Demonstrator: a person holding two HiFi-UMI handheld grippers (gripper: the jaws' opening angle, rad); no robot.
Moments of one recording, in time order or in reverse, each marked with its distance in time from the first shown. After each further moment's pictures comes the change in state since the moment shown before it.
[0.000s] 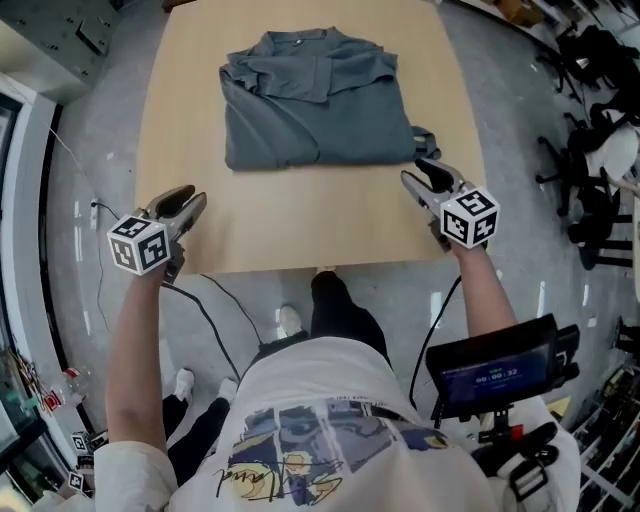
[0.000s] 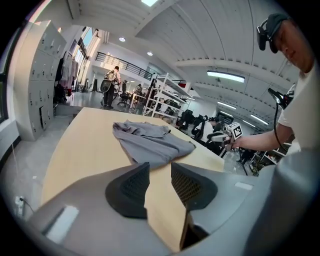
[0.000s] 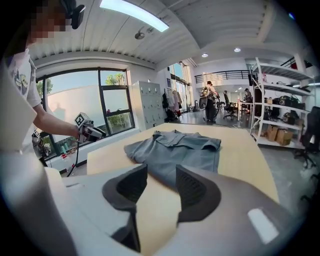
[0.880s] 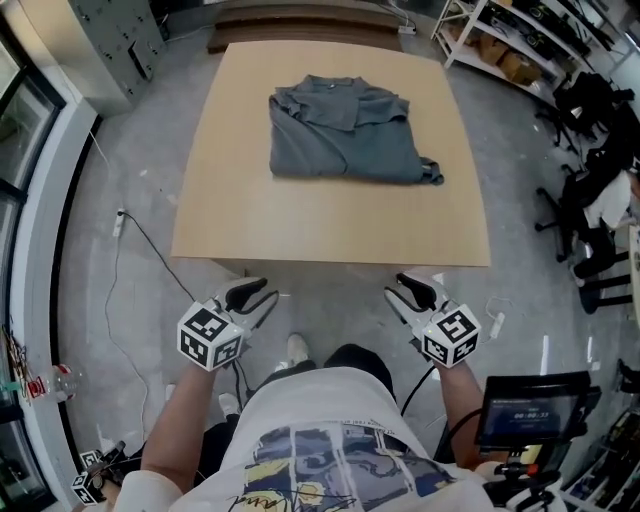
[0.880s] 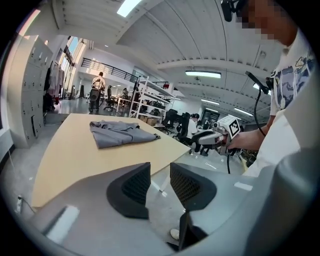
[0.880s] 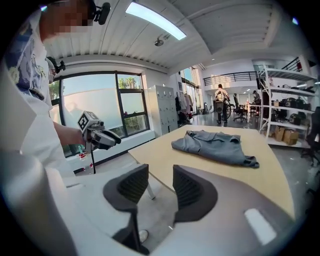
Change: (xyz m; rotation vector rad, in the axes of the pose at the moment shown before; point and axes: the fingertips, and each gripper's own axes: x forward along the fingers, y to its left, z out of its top) left arm -0.117 -0.245 -0.102 0.119 -0.031 -0.099; right arm -0.148 0.247 -0.064 -0.035 -0.042 0.087
